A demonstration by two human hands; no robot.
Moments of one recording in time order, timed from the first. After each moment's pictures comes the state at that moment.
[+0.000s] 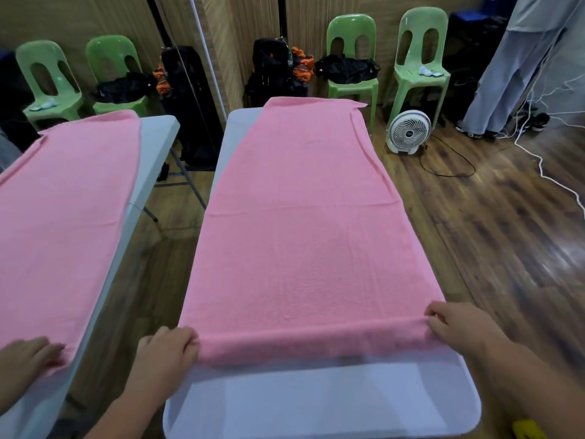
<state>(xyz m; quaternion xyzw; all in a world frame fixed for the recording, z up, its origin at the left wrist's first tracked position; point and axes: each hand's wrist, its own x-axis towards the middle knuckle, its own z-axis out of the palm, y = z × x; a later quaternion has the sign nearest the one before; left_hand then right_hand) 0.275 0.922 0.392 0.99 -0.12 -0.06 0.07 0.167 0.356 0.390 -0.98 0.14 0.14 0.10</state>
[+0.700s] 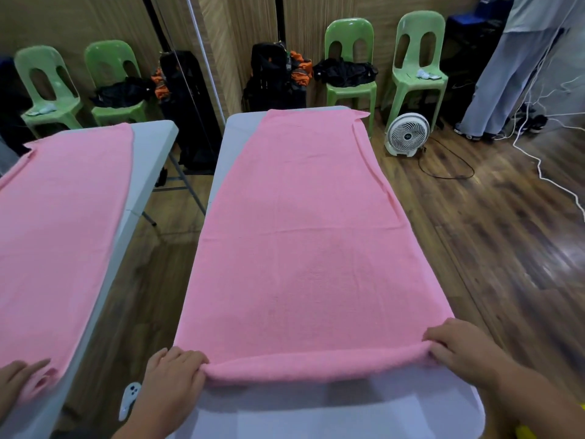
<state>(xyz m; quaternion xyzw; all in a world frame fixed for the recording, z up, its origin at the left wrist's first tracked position) 0.252 0.917 0.377 0.98 -0.20 -0.01 0.07 0.148 0.369 0.388 -0.98 0.01 0.14 0.11</state>
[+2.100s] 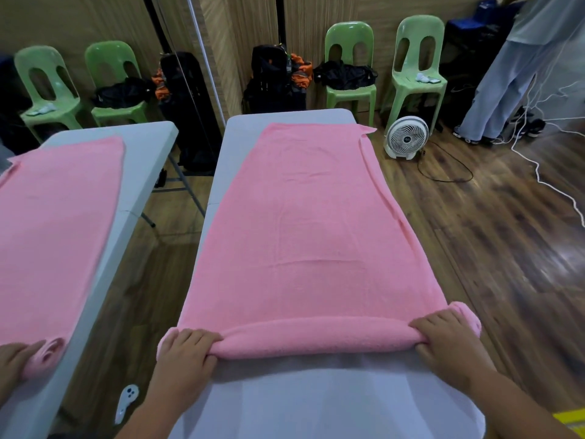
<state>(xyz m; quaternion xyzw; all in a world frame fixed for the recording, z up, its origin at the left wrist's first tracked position) 0.278 0.899 0.372 0.98 -0.18 -0.03 0.06 0.154 0.388 0.375 -1.00 0.05 0.00 0.08</state>
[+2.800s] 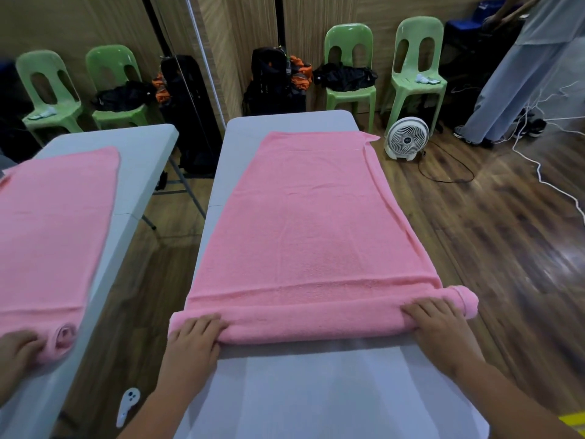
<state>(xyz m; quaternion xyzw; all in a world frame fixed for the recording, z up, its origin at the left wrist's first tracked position) 0.295 0.885 0.370 0.98 -0.20 -0.02 0.03 0.178 0.390 0.359 -1.00 0.03 -0.02 0.03</state>
